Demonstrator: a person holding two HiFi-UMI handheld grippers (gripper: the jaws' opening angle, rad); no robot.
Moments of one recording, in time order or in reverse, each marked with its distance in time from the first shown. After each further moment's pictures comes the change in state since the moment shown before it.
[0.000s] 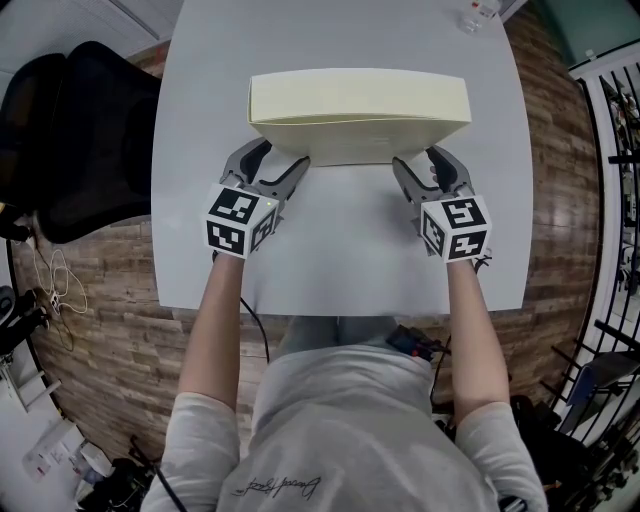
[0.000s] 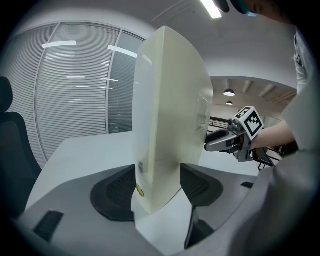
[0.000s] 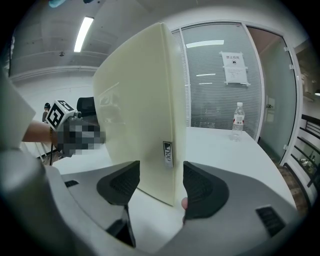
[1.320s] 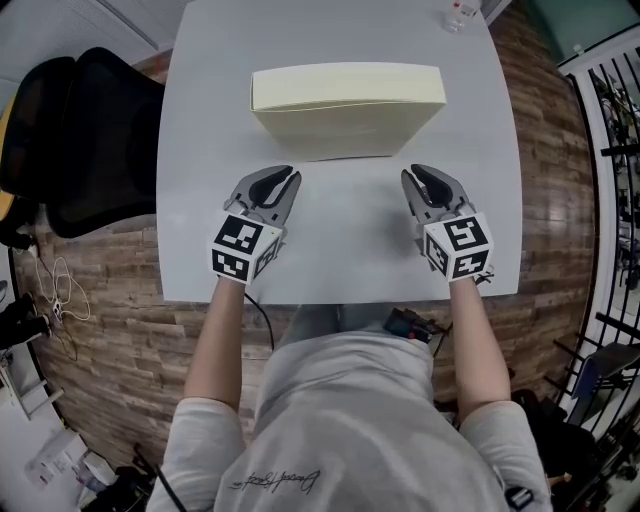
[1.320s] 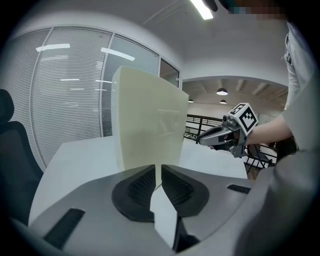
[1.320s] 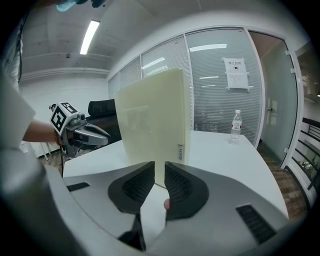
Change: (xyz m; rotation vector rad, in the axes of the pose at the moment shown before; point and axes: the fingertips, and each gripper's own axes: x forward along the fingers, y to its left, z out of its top) left arm -0.043 -0.051 0.000 0.048 -0.009 -0.043; right arm -0.061 0.025 -0.001 -0.026 -0.024 0.030
